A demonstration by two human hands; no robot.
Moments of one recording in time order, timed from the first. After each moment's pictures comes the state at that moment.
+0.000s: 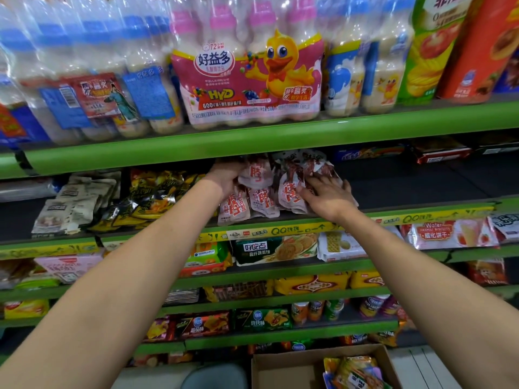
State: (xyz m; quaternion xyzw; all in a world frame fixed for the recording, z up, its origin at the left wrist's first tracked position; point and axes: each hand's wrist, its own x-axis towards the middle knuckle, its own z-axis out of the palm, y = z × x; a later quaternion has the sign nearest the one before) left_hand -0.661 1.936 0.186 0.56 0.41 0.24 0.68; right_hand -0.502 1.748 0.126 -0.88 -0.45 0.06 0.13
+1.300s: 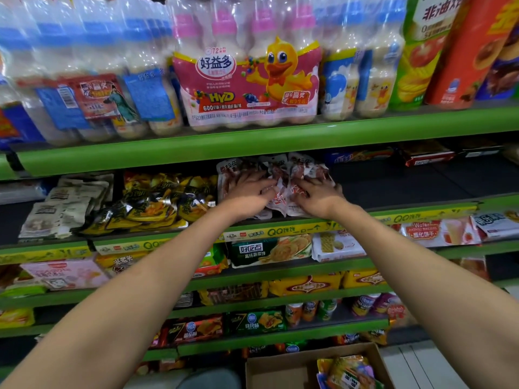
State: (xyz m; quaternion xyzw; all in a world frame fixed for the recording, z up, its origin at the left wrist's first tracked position) left_hand -0.668 1.898 0.150 0.94 0.27 0.07 0.18; right_hand -0.505 1.756 0.140 -0.88 -0.46 0.09 0.05
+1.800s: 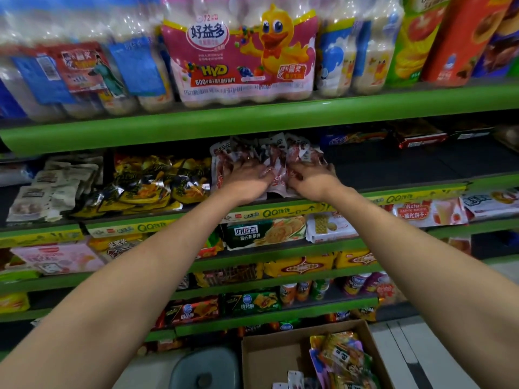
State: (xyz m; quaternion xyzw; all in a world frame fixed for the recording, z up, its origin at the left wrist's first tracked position) left_hand -0.665 1.878 0.152 0.94 0.31 0.02 0.15; right_hand -0.512 1.751 0.139 -0.87 -0.47 0.09 0.09
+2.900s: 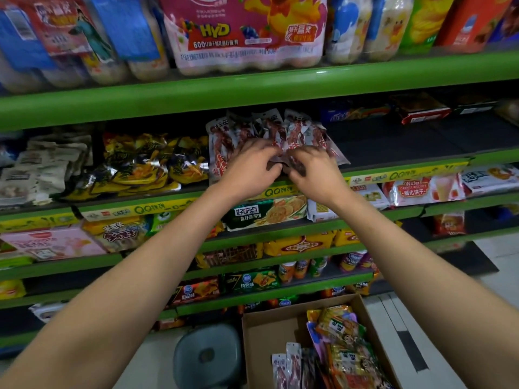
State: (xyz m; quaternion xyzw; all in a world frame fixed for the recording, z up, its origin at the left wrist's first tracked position) left_hand -0.700 1.844 0.161 0.96 0.18 0.15 0.14; right_hand -0.580 1.713 0.143 -0.85 -0.49 -0.04 0.22
